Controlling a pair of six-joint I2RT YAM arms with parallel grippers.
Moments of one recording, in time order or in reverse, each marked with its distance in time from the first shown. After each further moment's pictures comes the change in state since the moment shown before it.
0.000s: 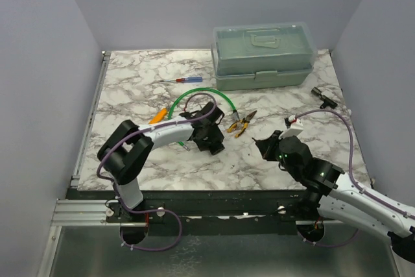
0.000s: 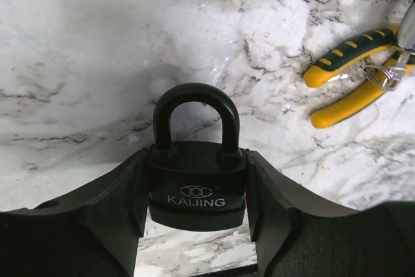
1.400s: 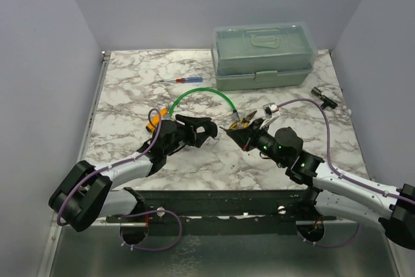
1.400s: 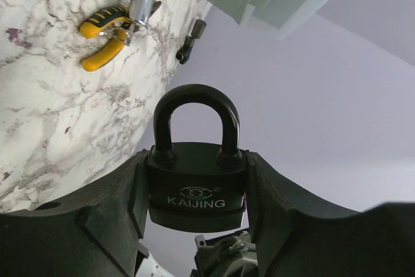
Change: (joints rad) left arm 0.166 -0.552 -0.746 1.043 0.197 -0.653; right arm 0.000 0.257 0.015 0.616 -0.347 -0.100
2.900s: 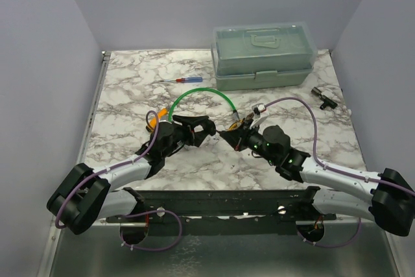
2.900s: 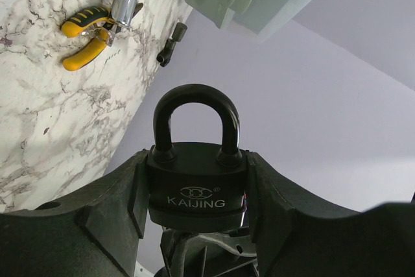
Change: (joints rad) left arm 0.000 -0.032 -0.034 0.064 -0.030 -0.065; right arm 0.006 0.181 -0.006 0.134 -0.023 -0.008
